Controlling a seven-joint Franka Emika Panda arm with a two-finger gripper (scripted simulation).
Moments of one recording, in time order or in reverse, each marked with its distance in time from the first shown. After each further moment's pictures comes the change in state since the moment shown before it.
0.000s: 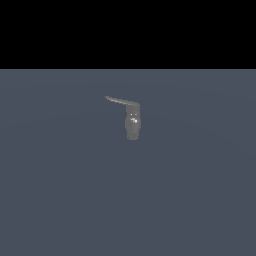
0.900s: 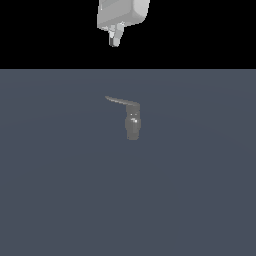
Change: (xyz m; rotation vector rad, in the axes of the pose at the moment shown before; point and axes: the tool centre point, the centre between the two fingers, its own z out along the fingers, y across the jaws) arm 0.124 -0.056 0.089 -0.002 -0.009 0.531
